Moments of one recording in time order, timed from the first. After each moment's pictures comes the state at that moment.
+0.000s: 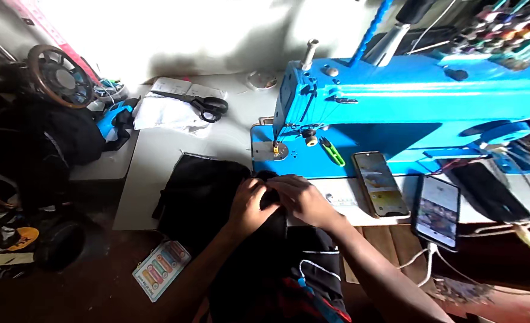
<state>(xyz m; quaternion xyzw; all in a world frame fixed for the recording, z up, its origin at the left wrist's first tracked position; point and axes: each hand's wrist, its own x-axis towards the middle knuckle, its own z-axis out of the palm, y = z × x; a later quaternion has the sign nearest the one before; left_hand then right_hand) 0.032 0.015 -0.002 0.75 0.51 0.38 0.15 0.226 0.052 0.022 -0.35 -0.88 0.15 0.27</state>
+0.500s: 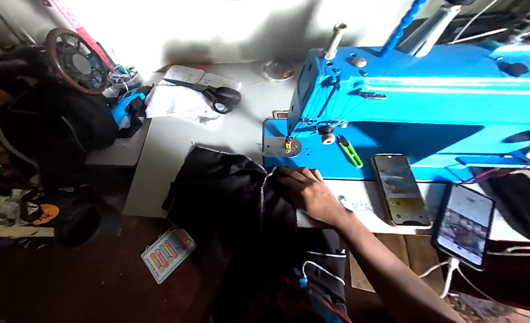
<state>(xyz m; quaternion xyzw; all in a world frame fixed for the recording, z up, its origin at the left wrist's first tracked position) -0.001 -0.108 -0.018 0.44 0.84 0.10 0.30 0.225 0.066 0.009 -0.35 -0.91 0.11 0.20</state>
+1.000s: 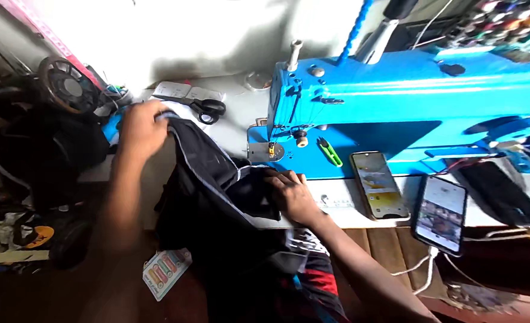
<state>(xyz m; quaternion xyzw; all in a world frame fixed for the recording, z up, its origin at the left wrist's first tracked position) -0.119 0.098 0.173 0.67 0.70 0.22 0.06 0.217 0.060 0.000 -0.43 -0.87 0.10 0.23</state>
